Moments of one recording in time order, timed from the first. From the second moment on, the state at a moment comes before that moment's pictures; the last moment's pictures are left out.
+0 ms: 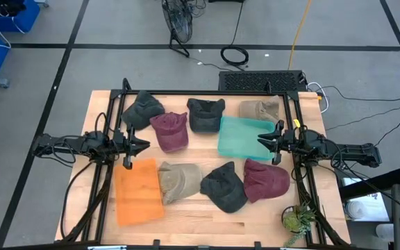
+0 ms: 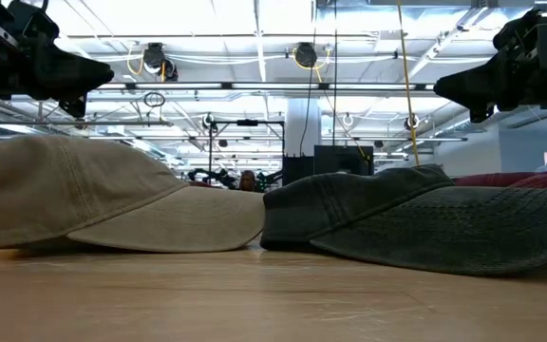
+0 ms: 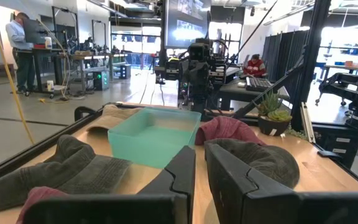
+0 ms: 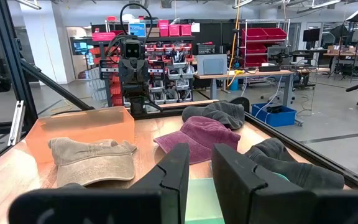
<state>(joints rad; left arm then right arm) -0.09 0.01 0.01 0.07 -0.15 -0.06 -0.04 0.01 0.01 0.07 0.16 0.05</state>
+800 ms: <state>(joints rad) -0.09 0.01 0.01 0.14 -0.17 -0.05 -0.04 0.01 0.01 0.12 0.16 -0.04</state>
